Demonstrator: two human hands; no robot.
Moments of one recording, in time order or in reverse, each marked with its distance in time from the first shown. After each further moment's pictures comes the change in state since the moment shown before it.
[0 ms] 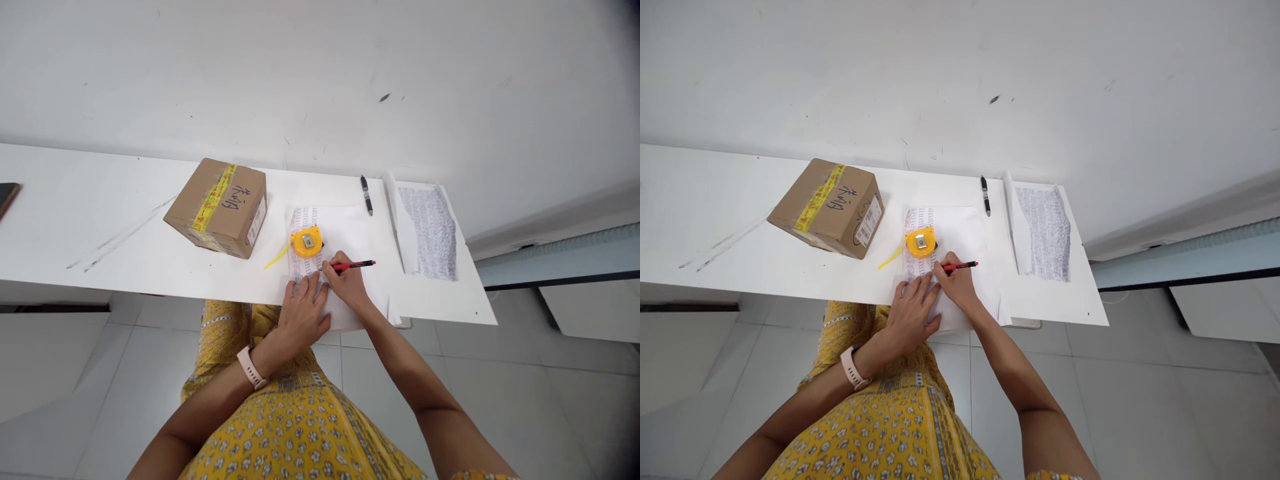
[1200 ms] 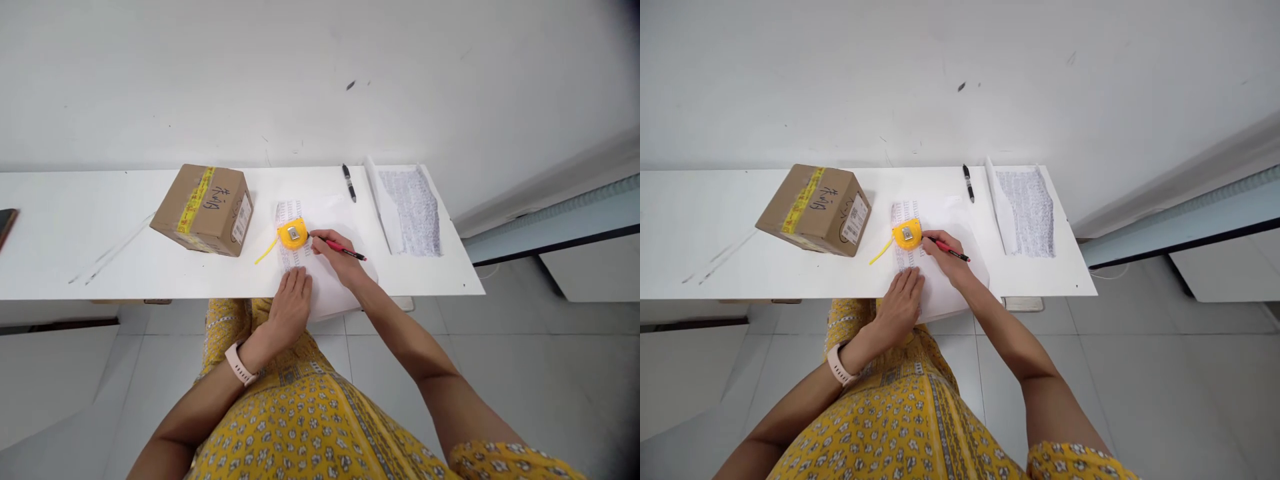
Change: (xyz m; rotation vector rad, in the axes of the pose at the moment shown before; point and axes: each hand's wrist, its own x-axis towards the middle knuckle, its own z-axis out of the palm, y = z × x) left_hand -0.002 -0.006 -0.002 0.107 -0.043 0.082; right_hand 0.011 -0.034 -0.019 0.414 -0.045 0.179
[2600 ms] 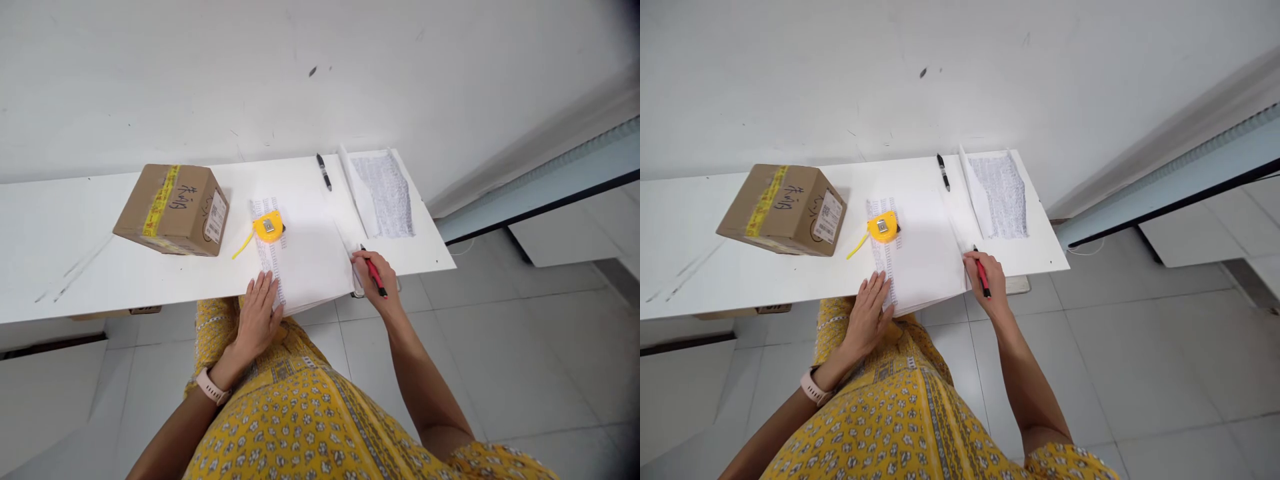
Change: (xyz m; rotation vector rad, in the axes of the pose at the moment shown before) left_hand -0.048 -0.022 0.040 -0.331 0.323 -0.002; right_hand -0.090 0.035 -0.104 -0.660 0.348 -0.194
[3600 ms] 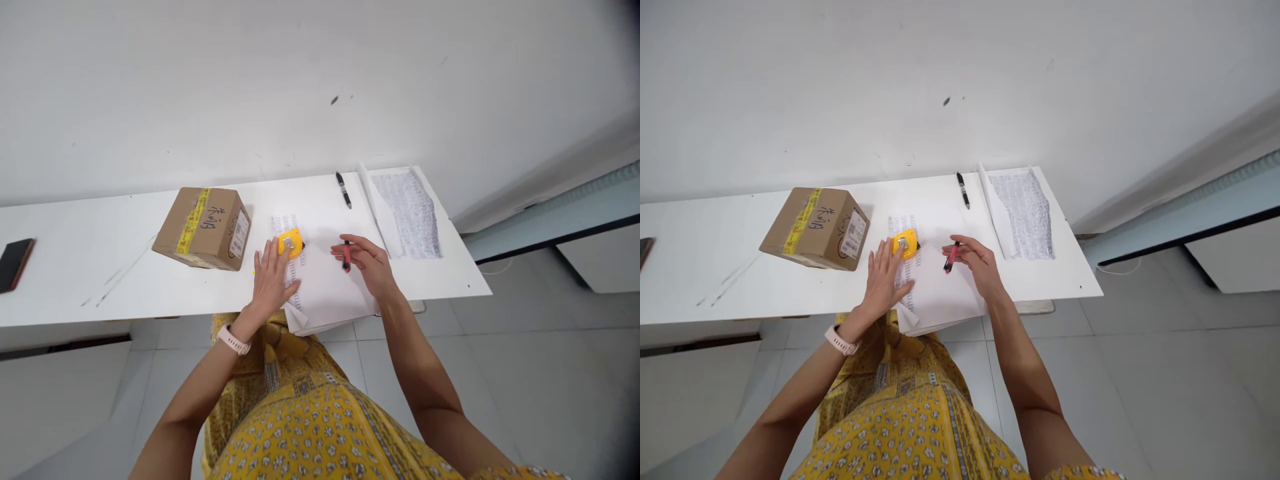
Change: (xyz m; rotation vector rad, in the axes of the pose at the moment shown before) left_hand 0.094 -0.041 -0.020 0.141 -0.027 -0.079; right_hand 0.070 -0.042 0.047 0.818 -0.294 0.190
